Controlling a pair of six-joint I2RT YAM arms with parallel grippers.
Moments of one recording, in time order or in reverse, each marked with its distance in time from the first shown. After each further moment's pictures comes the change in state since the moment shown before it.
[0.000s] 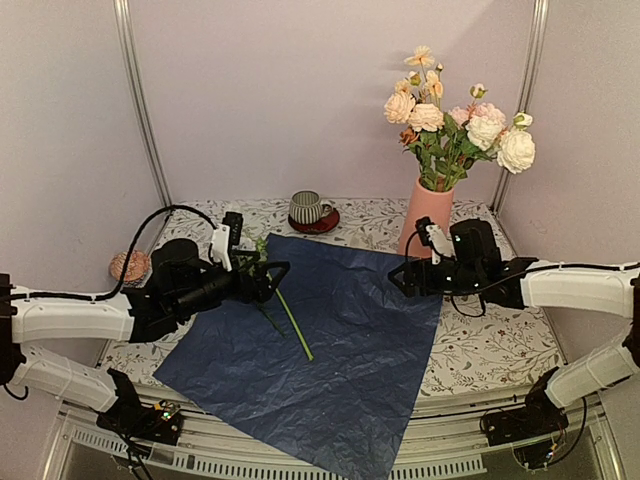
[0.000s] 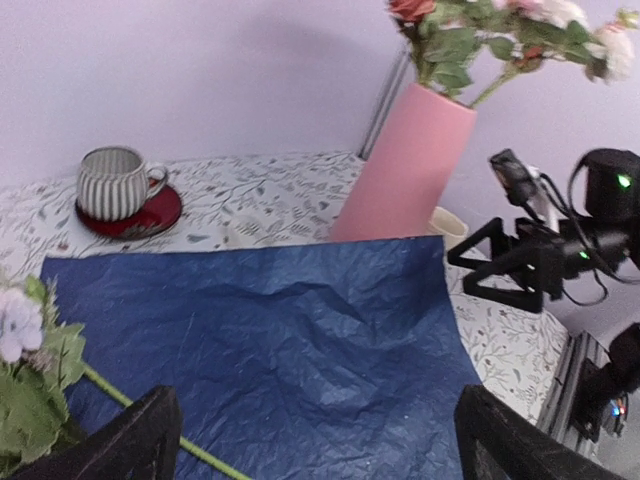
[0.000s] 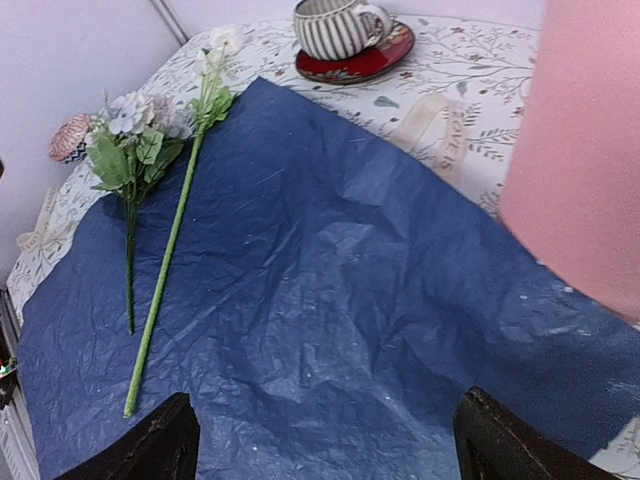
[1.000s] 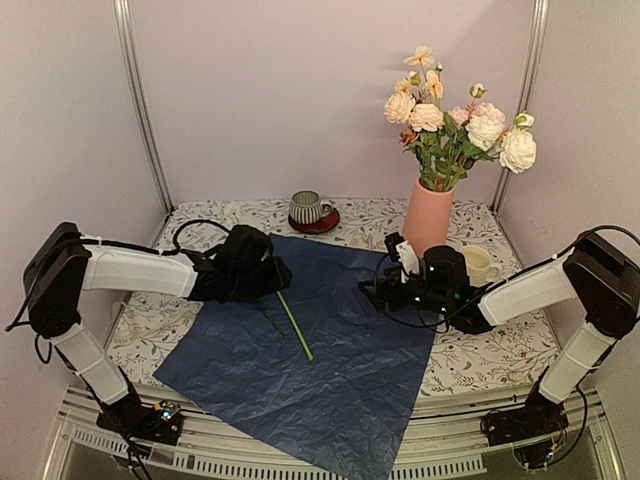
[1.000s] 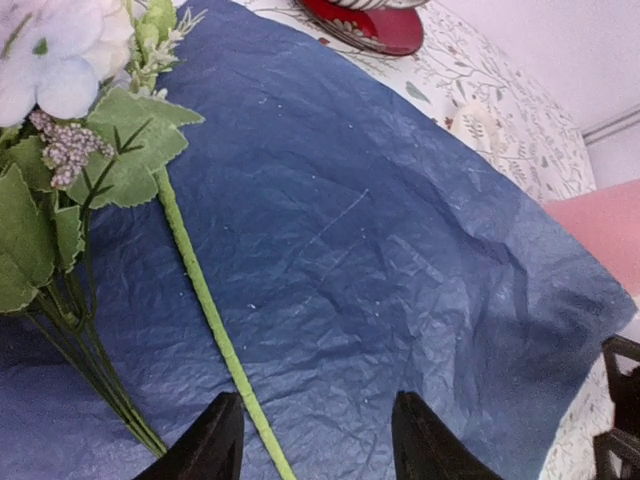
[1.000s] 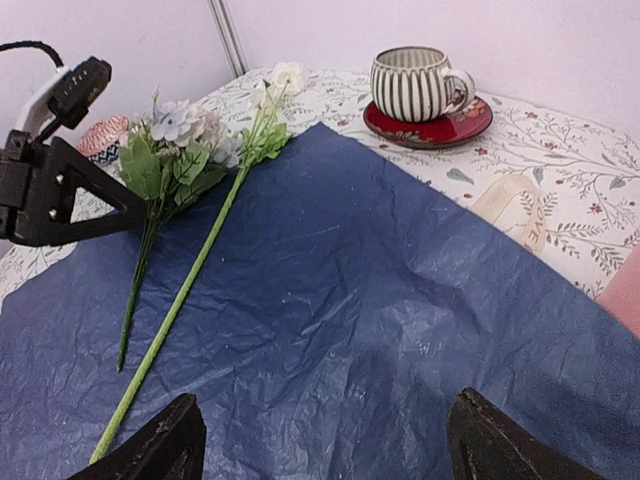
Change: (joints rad) left arm 0.061 0.457 0.378 -0.499 -0.171 -0.550; right arm 0.128 0.321 -0.090 0.622 0.030 -0.112
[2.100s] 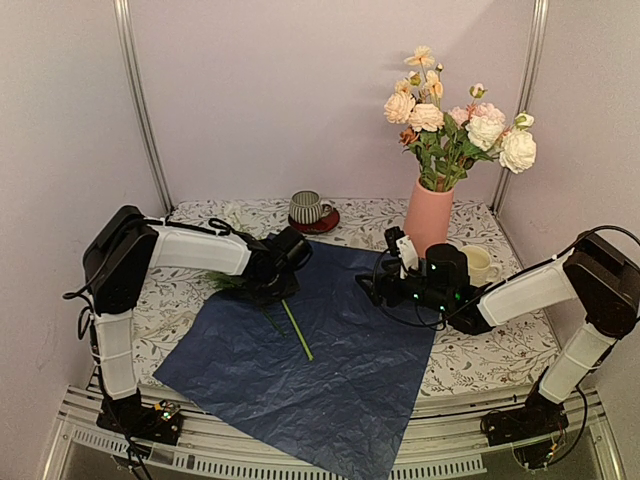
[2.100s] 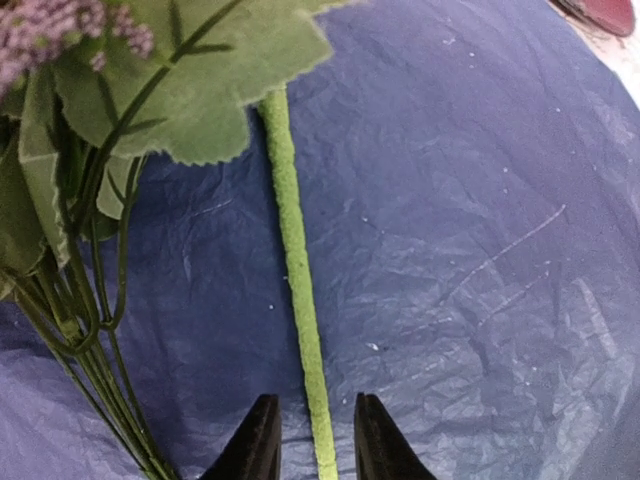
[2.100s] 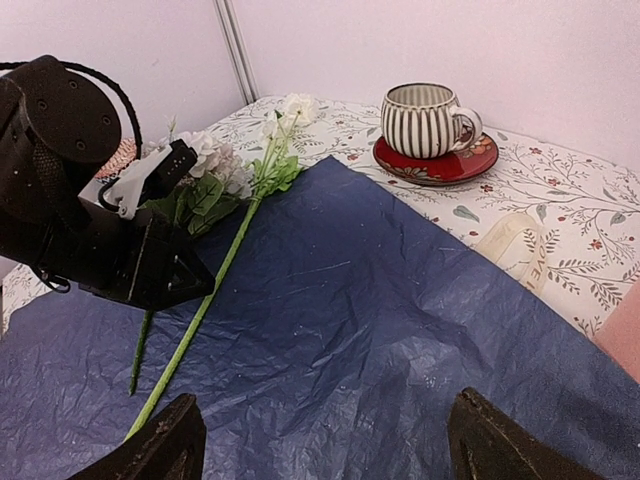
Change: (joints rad) left arm -0.020 0.371 0.421 -0.520 -0.175 -0.245; right arm 0.014 0.000 0.003 0.087 0.017 -0.013
